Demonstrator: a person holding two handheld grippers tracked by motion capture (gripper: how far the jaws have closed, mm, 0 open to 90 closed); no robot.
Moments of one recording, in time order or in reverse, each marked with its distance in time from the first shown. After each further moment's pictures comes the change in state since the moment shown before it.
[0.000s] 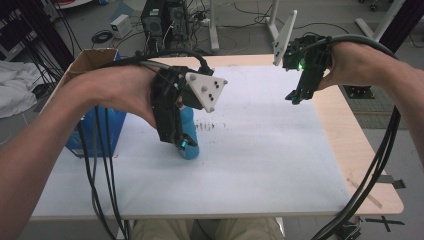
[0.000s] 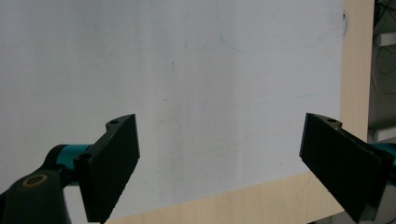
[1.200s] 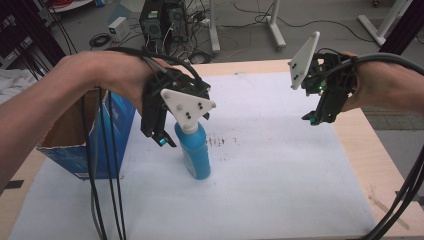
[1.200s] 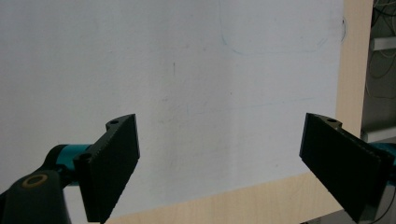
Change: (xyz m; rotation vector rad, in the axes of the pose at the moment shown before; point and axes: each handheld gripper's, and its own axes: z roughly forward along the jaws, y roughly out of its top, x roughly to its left) left arm 0.047 -0.058 0.004 0.070 -0.158 0.434; right arm 0.004 0.007 0.001 0.010 -0.011 -0.035
